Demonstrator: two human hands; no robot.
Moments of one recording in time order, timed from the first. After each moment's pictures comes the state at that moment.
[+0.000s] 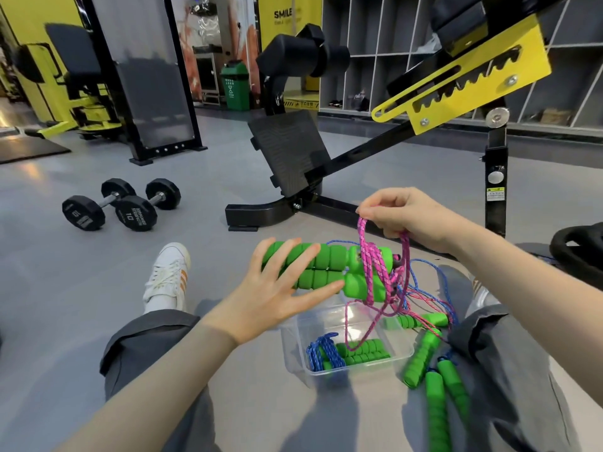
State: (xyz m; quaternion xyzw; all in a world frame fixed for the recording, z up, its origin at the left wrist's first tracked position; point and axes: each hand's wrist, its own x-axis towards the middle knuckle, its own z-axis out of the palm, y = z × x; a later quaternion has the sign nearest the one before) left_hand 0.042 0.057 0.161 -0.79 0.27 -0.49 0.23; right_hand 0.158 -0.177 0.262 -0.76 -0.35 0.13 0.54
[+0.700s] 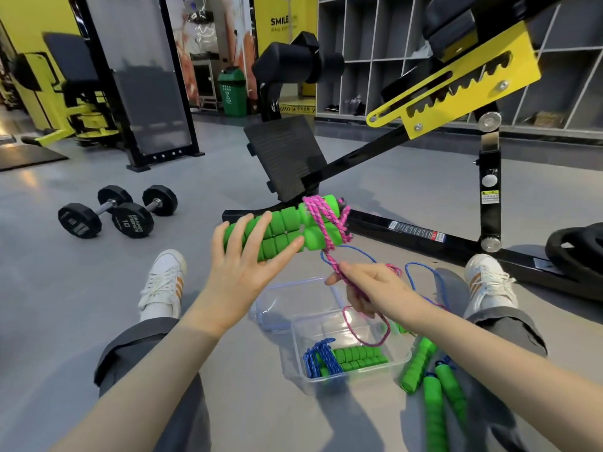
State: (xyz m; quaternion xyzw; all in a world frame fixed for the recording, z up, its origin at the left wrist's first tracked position) left_hand 0.053 0.076 0.178 -0.78 0.13 -0.57 0.21; right_hand 0.105 -0.160 0.188 -0.76 -0.30 0.18 0.55
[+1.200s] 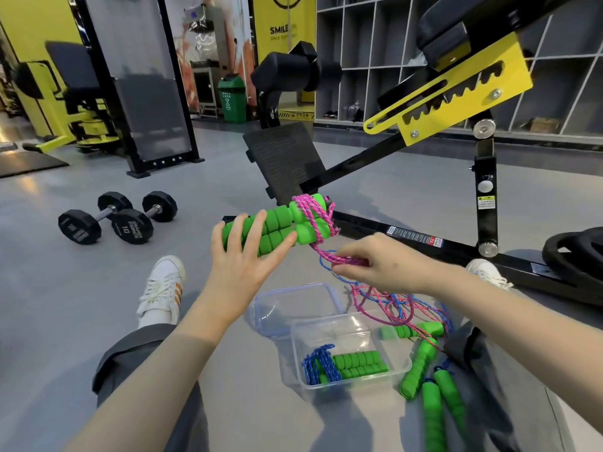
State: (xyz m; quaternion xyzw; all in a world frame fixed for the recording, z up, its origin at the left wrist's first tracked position) left_hand 0.065 0.079 0.179 -0.79 0.07 -0.55 0.25; right_hand 0.118 -0.165 0.249 -0.85 -0.49 -0.04 0.18
